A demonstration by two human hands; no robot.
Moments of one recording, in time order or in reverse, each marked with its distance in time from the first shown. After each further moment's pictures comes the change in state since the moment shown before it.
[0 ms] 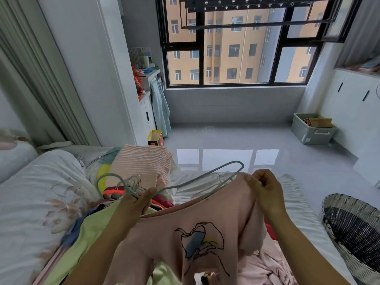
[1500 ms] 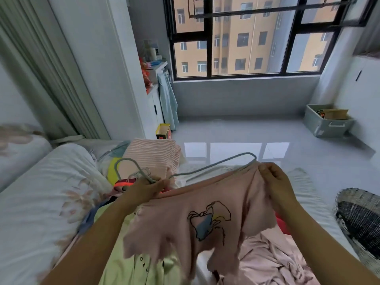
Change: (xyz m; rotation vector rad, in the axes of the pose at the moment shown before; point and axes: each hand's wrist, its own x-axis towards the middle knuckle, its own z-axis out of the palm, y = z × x) left_hand 0.032 0.003 -0.017 0.011 -0.279 -0.073; right_hand 0.010 0.004 0.009 0.076 -0.083 0.125
